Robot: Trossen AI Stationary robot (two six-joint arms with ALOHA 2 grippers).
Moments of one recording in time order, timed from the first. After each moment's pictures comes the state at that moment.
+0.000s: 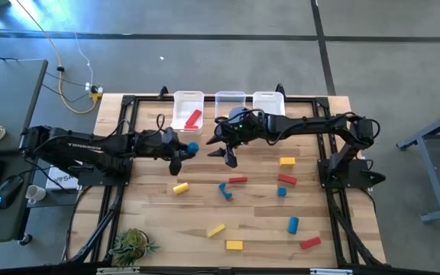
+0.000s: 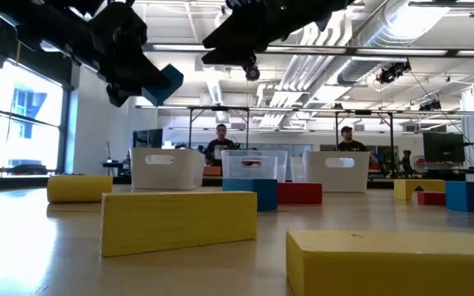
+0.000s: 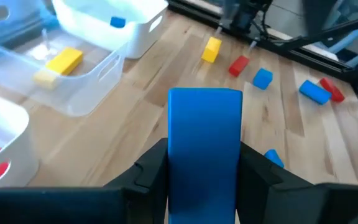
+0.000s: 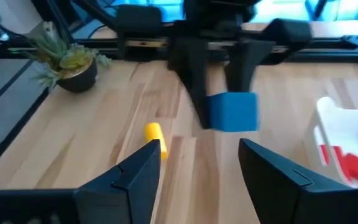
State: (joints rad) left arm 0.18 0.99 0.46 0.07 -0.10 -0.32; right arm -0.15 1.72 1.34 -0.13 -0.30 -0.09
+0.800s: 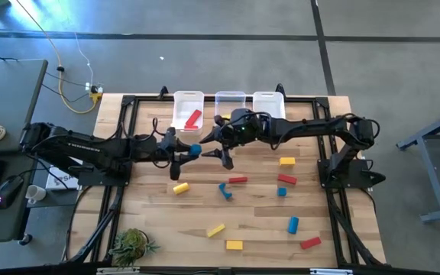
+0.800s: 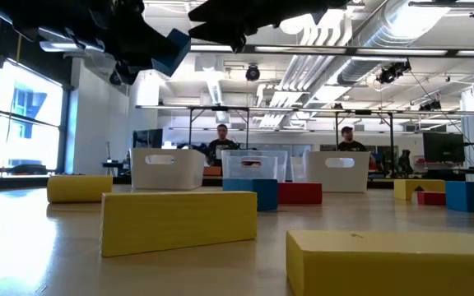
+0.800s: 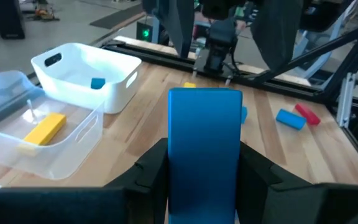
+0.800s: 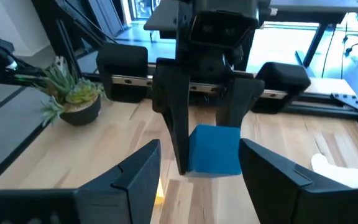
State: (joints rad) left arm 0.07 0.99 0.46 0.25 -0.20 -0.21; right arm -0.11 1.72 1.34 0.04 -0.29 -0.11
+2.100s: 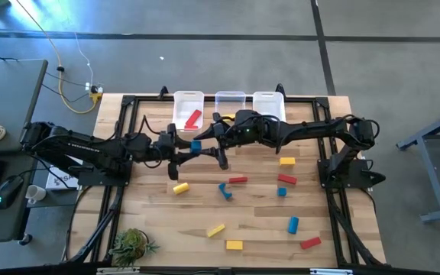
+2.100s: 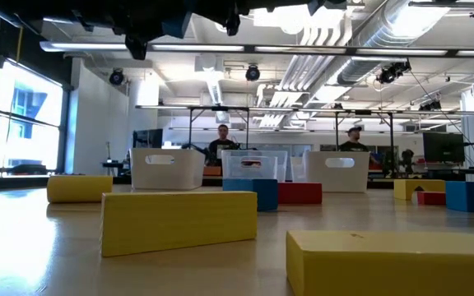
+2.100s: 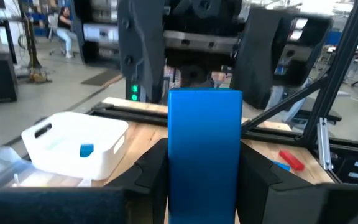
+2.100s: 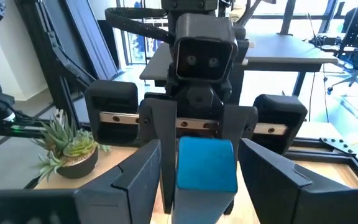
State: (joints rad) left arm 0.05 0.99 0.46 0.50 -0.19 -0.10; right arm -0.07 1.72 1.34 0.23 -0.23 -0.04
